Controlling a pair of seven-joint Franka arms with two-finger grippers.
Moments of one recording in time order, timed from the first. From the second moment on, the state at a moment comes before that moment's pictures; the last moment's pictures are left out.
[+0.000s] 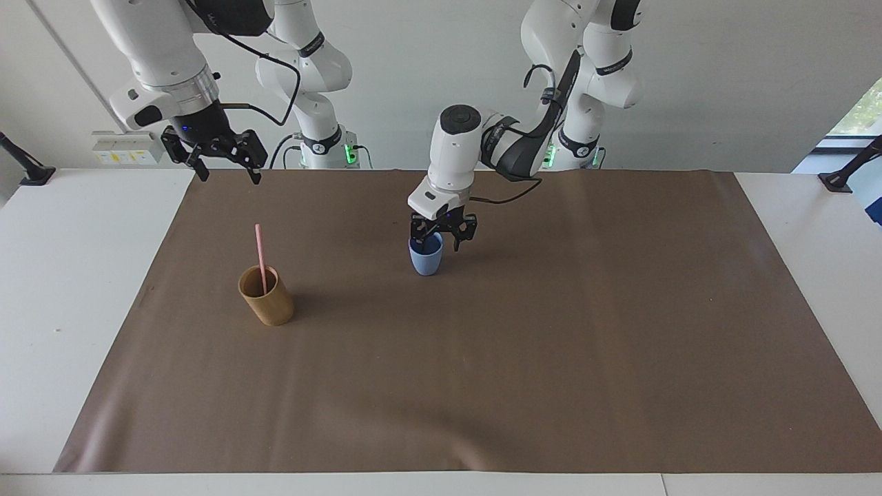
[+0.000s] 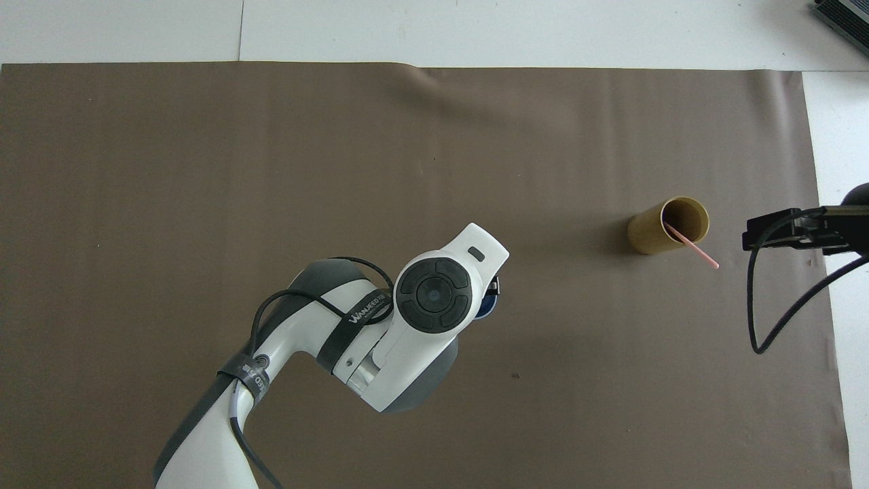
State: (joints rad) left arm -0.83 0.28 0.06 -1.82 -0.06 2.26 -0.74; right arm 0.04 -0.07 -0.04 -1.65 -0.02 1.57 0.08
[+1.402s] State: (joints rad) left arm -0.14 -0.06 0.08 -1.69 -0.06 1.70 0.14; right arm 0.02 0.10 -0.04 -1.90 -0.01 1.90 -0.07
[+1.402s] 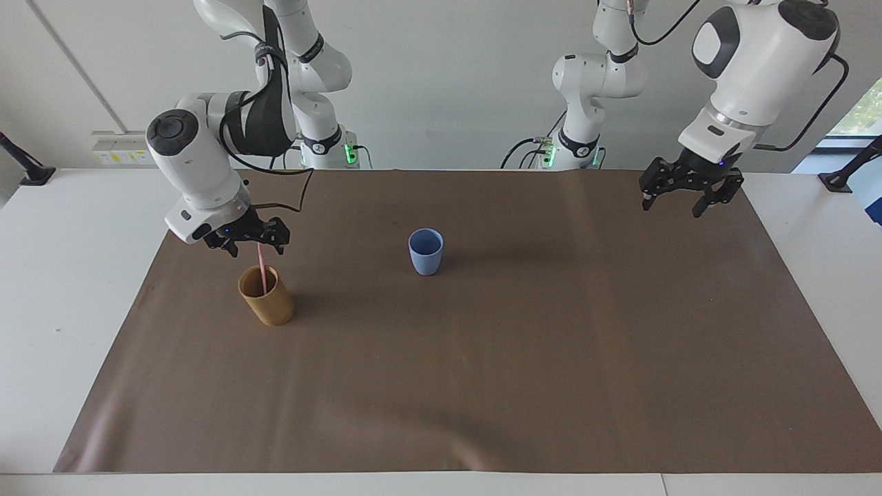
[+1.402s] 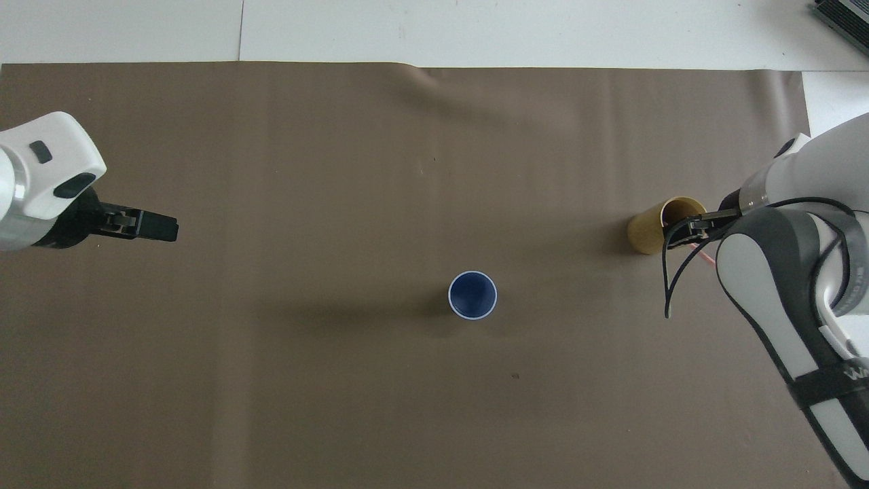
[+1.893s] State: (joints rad) left arm -0.09 0.00 0.08 -1.49 -0.05 1.55 0.14; right arm 0.02 0.09 -0.04 -1.91 -0.01 1.87 -0.07
